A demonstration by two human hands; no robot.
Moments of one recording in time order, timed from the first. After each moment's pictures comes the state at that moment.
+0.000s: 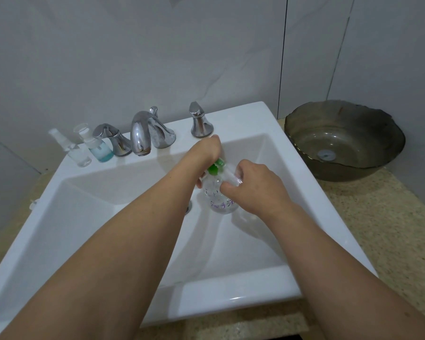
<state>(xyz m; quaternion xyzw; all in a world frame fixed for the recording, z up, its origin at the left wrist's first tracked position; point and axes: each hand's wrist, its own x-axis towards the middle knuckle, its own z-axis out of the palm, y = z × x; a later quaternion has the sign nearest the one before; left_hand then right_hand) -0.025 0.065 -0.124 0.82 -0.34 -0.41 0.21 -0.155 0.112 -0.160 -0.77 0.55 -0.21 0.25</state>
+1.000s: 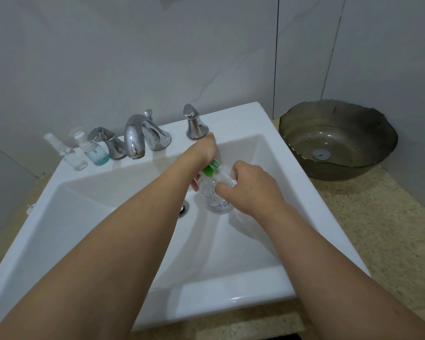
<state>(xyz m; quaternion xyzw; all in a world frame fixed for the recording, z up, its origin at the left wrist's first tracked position) -0.023 0.058 -0.128 0.84 -0.33 -0.40 0.17 -0.156 0.112 -0.160 -0.77 0.55 -0.21 0.26</state>
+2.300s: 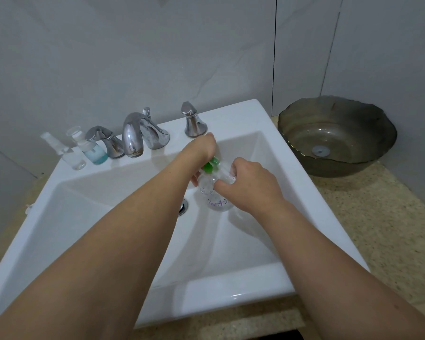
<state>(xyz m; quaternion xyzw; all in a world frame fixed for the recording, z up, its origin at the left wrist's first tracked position) -0.028 0.057 -0.126 0.84 -0.30 -0.40 0.20 -0.155 0.113 -0.159 -0.77 0.55 -0.22 0.24</state>
